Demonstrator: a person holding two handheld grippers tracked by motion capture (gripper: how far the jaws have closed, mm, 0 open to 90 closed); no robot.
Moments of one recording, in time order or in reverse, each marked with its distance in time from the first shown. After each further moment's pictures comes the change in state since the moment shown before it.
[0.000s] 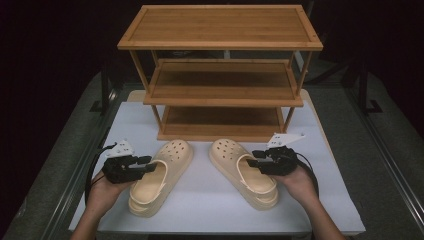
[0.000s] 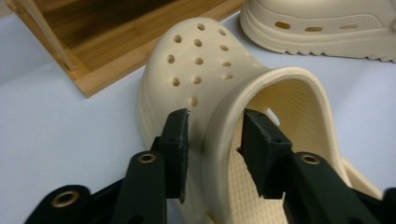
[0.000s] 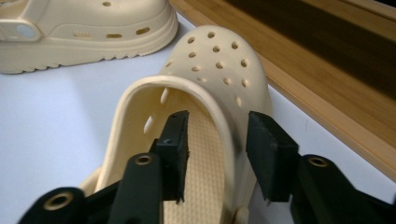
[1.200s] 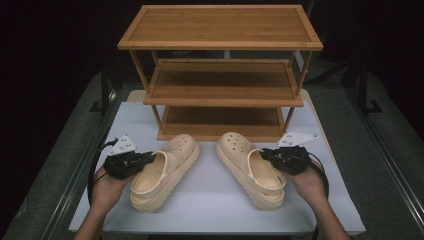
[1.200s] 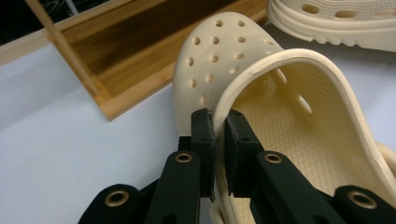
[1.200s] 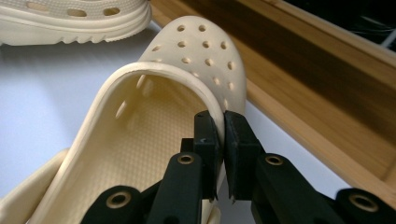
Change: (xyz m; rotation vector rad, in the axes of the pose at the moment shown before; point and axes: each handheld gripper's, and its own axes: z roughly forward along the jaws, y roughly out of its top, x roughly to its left) left arm -0.014 0.022 -0.005 -0.030 0.094 0.035; right arm -0.002 0.001 -0.030 -0.022 -0.146 -0.035
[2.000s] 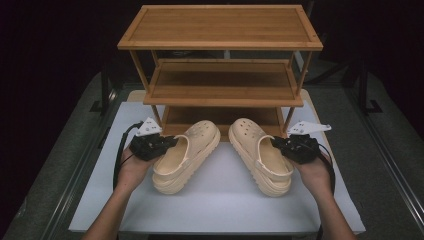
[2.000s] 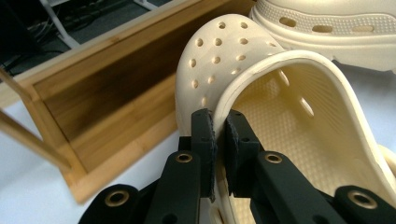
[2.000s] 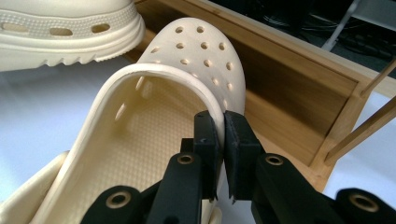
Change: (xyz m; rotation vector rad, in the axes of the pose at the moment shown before) left arm -0.008 0.056 0.051 -0.047 -0.028 0.032; right arm -0.028 0.008 -0.009 -0.024 -0.128 0.082
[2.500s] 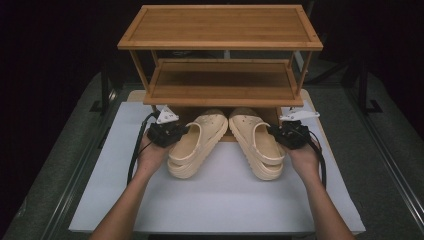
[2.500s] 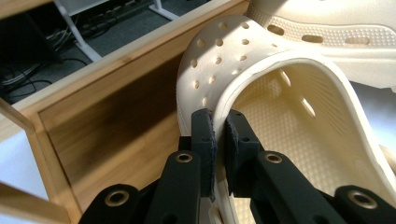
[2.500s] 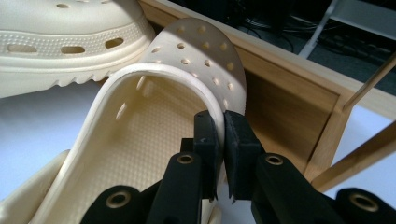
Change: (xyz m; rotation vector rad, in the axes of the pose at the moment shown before) left arm 0.008 0.024 0.048 -0.011 0.067 0.011; right arm -0.018 0.019 0.037 -0.009 -0.065 0.023
